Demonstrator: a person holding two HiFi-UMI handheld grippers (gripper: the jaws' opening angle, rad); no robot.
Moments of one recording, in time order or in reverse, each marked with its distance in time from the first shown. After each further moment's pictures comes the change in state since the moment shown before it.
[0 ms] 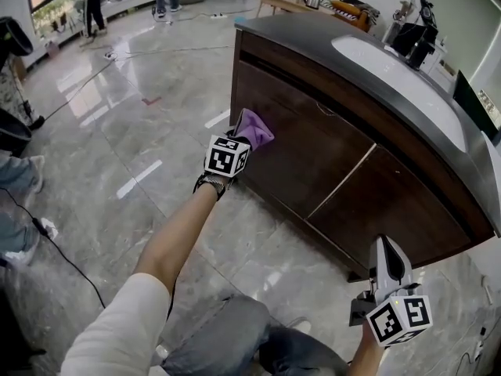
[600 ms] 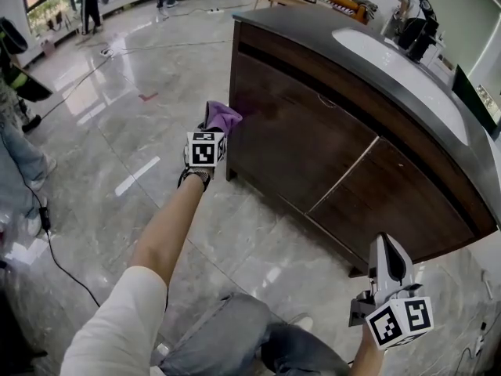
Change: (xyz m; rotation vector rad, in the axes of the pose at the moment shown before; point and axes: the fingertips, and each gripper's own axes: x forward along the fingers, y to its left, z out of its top) left arm -0.021 0.102 -0.032 -0.035 -0.017 0.296; right arm -0.004 0.014 -0.002 -0.022 -0.006 0.005
